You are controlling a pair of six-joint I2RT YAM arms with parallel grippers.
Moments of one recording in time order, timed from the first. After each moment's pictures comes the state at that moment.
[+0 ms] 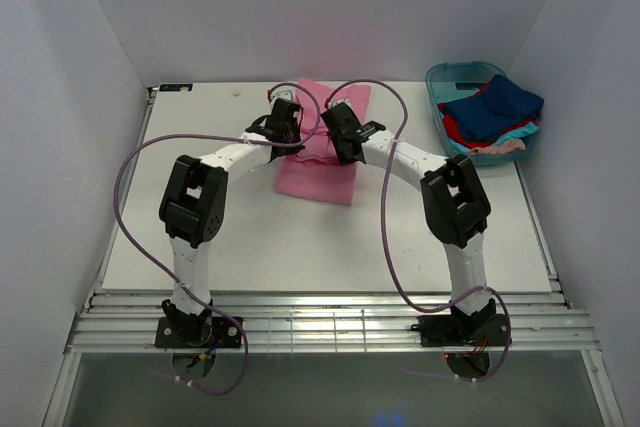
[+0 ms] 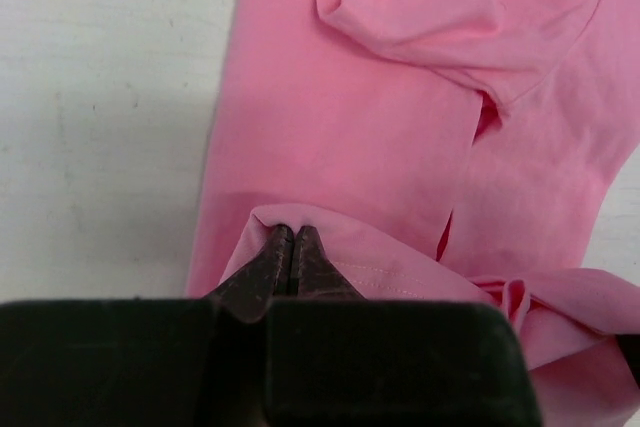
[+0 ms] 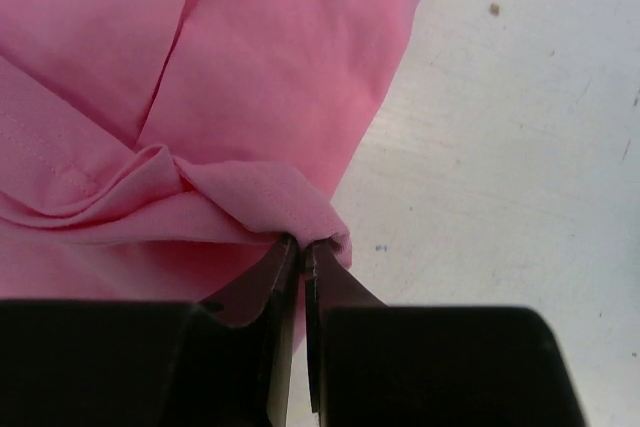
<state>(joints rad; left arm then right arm) -0.46 2.03 1.49 -0.24 -0.23 -0.49 0.67 2.07 1.65 -0.52 0.39 0.16</state>
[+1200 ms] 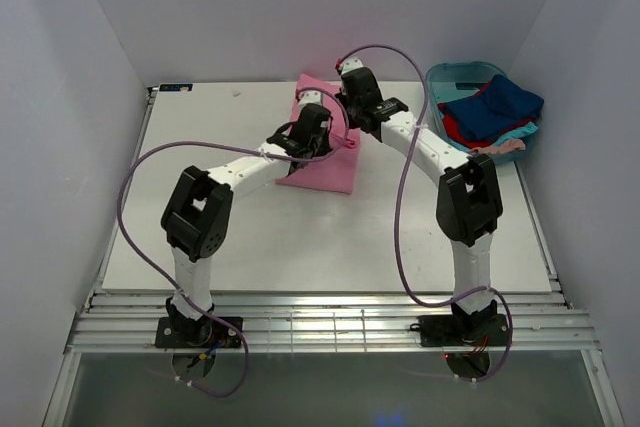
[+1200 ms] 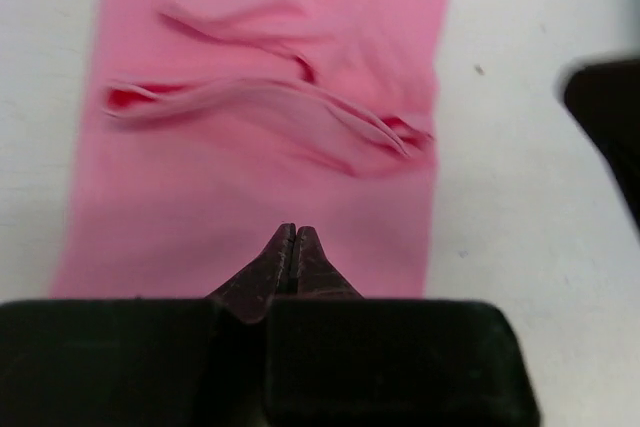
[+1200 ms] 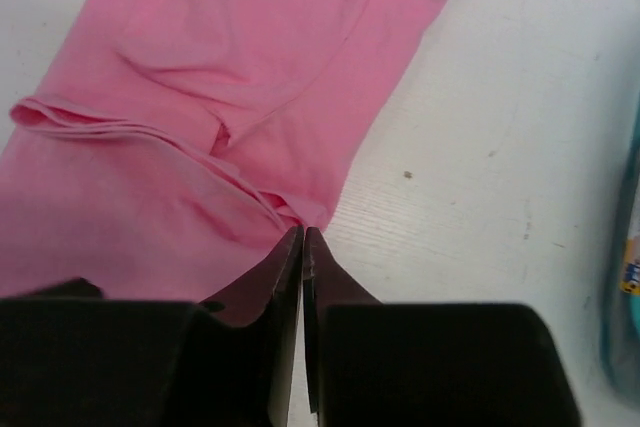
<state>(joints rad) -0.59 1.93 1.49 -0.17 -0.34 -0.50 0.56 2.03 1.82 -0.41 0.30 0.02</state>
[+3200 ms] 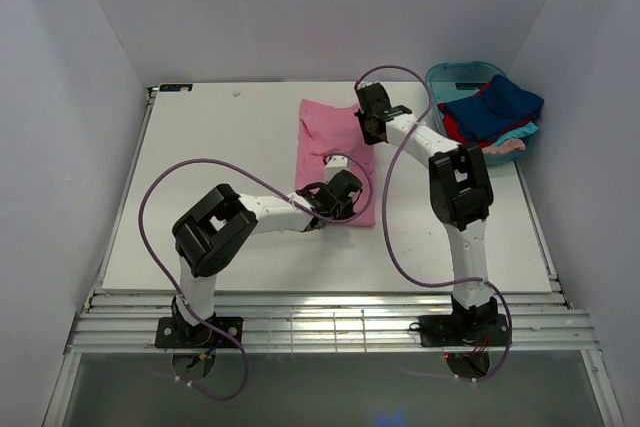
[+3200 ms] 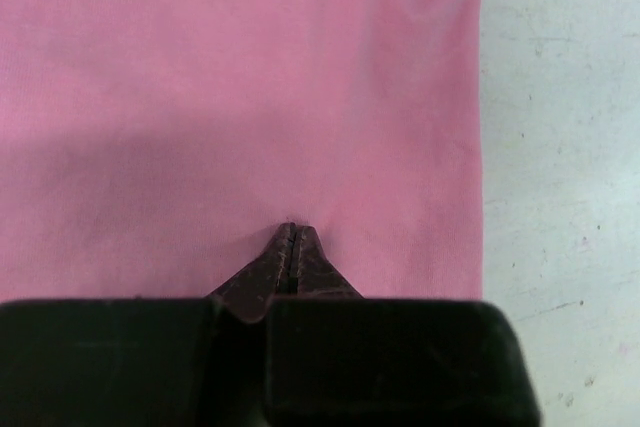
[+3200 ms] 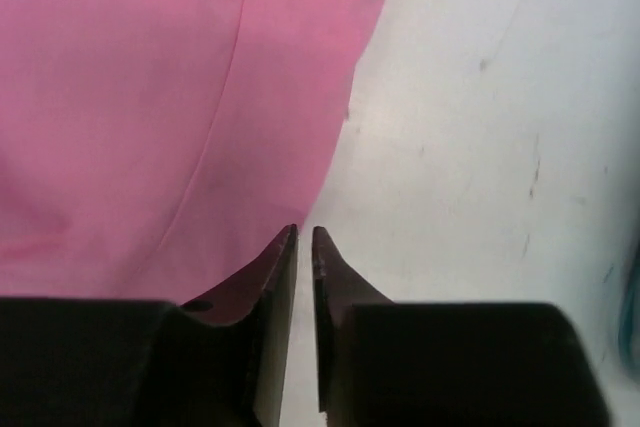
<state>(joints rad) -0.92 1.93 1.12 0.02 -0.34 -0.75 0.44 2.26 1.85 -0.46 0.27 0.01</state>
